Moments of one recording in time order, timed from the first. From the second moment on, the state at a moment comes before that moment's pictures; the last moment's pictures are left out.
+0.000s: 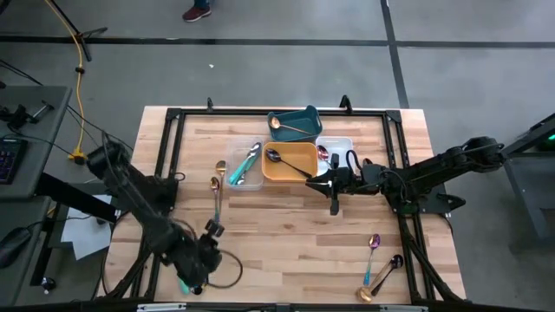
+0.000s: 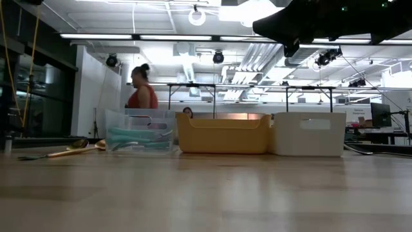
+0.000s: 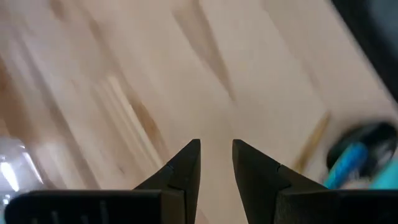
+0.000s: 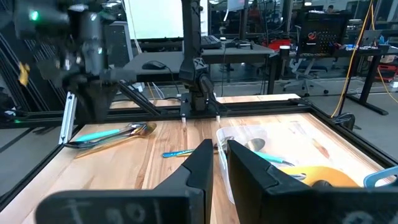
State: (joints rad) left arm -0.87 1.57 1.15 -0.90 -0.28 -0.26; right arm 0.16 1.20 0.43 0.74 0.20 0.02
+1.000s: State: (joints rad) left arm -0.92 1.80 1.05 -0.96 0.02 -0.13; right arm 0.16 1.20 0.43 0.71 0.20 0.03
